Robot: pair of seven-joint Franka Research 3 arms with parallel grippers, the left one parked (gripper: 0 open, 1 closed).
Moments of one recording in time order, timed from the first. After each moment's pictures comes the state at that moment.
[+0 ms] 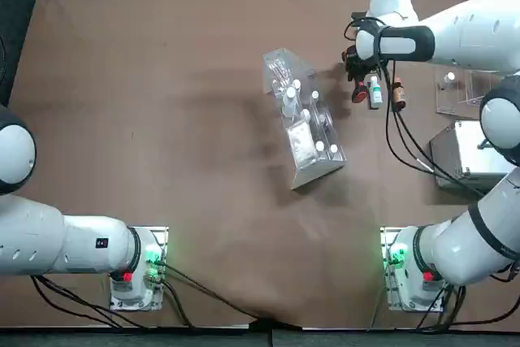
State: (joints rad) arm 0.36 0.28 -0.04 -2.15 0.05 2.38 0.28
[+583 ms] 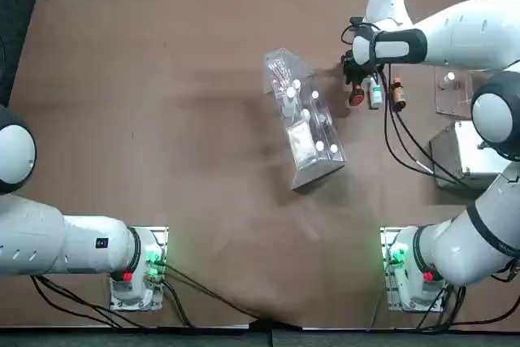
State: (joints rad) arm 0.37 0.33 -0.04 -2.14 0.05 2.41 0.34
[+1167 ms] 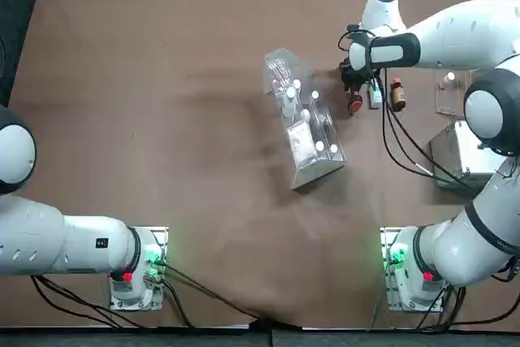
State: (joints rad) arm 0.38 0.38 -0.04 -2.14 0.05 2.42 0.35
